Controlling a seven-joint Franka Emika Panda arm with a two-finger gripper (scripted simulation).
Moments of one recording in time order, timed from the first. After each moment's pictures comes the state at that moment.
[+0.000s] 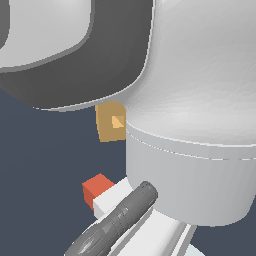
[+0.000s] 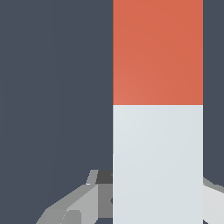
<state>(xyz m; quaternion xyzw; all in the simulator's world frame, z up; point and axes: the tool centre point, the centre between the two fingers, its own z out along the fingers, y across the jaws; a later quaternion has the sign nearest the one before) 0.042 -0.211 0.019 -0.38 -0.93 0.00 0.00</state>
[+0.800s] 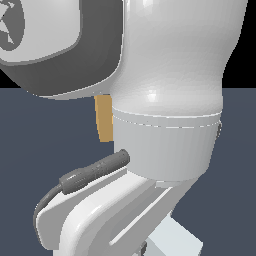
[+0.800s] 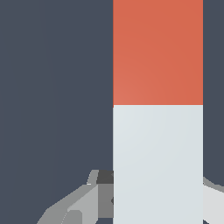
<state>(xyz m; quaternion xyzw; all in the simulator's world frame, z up) 0.030 -0.185 0.024 -0.41 -0.91 0.00 0.00</state>
